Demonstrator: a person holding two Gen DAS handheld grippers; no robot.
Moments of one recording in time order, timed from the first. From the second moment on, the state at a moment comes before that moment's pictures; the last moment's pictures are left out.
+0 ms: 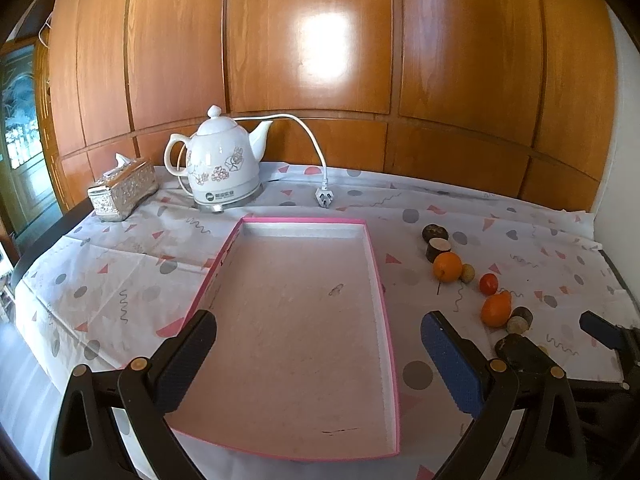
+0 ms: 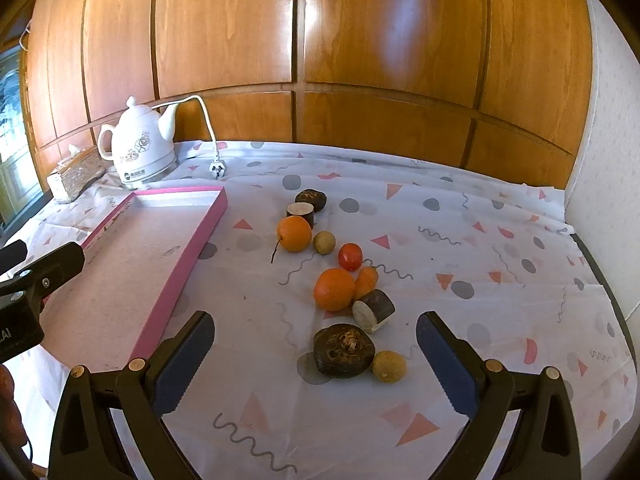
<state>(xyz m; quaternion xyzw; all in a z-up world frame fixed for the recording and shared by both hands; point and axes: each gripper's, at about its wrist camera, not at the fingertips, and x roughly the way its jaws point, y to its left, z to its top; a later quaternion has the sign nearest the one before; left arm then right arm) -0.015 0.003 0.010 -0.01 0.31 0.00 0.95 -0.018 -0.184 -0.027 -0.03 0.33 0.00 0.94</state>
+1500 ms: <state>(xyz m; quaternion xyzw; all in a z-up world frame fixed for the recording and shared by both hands) -0.008 -0.021 -0.002 -0.04 0.34 -0.12 0.93 -0.018 -0.253 -0.063 0.05 0.41 -0.01 0.91</state>
